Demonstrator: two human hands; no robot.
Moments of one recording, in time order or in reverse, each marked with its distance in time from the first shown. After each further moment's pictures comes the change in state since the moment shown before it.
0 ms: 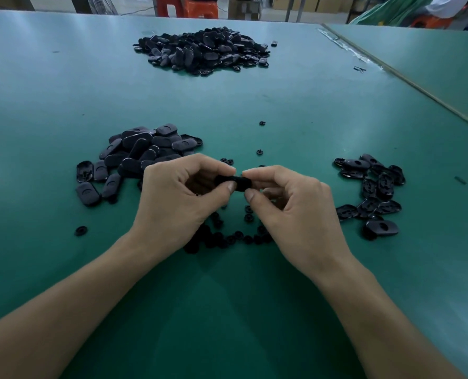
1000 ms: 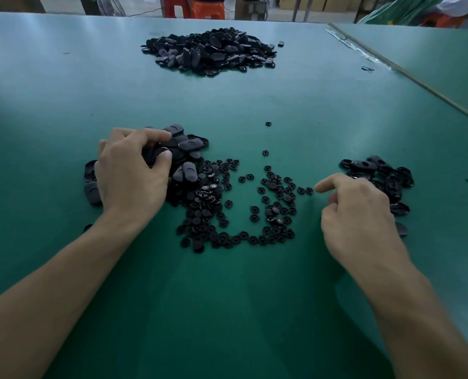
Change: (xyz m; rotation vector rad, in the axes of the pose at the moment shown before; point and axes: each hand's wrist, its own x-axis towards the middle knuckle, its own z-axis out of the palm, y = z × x) left_hand 0.027 -0.026 -0.039 0.619 0.311 -0.212; right_hand -0.003 0.011 -0.040 -0.575 0.001 0.423
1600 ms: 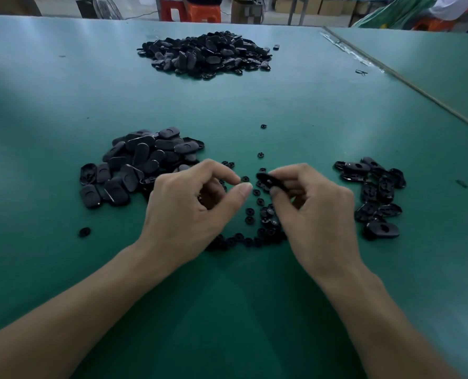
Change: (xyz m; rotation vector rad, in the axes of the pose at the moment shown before) left_hand -0.052 0.043 0.005 -0.374 -0.225 0.329; right_hand -0.005 -0.021 0.022 0.460 0.182 -0.427
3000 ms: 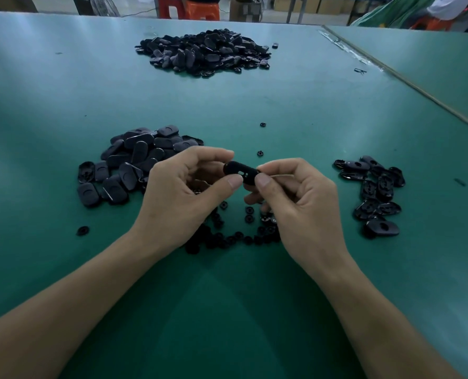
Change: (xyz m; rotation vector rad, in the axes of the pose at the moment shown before) left_hand 0.010 -0.008 -0.003 -0.391 -0.056 -0.163; right_hand 0.001 -0.006 0.012 0.599 -0.082 0.147
